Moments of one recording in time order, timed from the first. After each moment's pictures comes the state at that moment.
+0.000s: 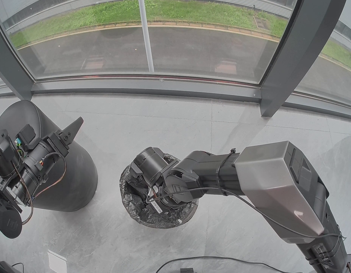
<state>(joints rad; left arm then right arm) -0.17 1.53 -0.37 -1.23 -0.05 -0.44 0.90 2.52 -2.00 0.54 -0.37 0.12</state>
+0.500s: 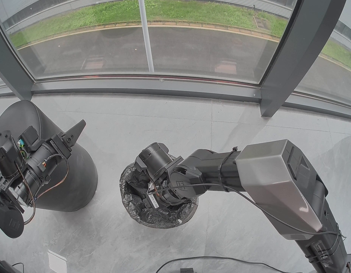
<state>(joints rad) -0.18 1.55 -0.37 -1.23 -0.05 -0.44 0.87 2.53 -2.00 0.48 -0.26 0.23</state>
